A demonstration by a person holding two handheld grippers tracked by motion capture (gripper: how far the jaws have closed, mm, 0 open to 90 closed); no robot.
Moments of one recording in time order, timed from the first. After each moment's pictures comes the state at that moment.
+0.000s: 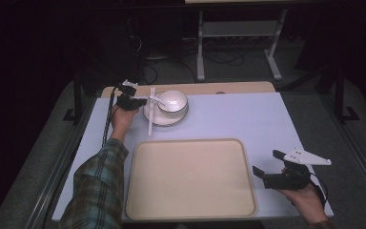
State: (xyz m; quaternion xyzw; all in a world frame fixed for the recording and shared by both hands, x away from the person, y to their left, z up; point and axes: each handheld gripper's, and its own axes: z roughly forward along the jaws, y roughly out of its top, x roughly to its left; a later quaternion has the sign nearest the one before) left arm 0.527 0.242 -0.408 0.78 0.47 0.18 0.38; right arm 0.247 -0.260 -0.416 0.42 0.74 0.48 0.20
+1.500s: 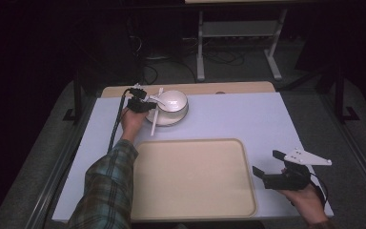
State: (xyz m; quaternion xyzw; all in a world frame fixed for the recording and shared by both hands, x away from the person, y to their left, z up) left arm 0.532 0.216 -0.429 0.79 0.46 0.14 0.38; right arm 0.245 -0.260 -0.416 0.42 0.74 0.48 0.20
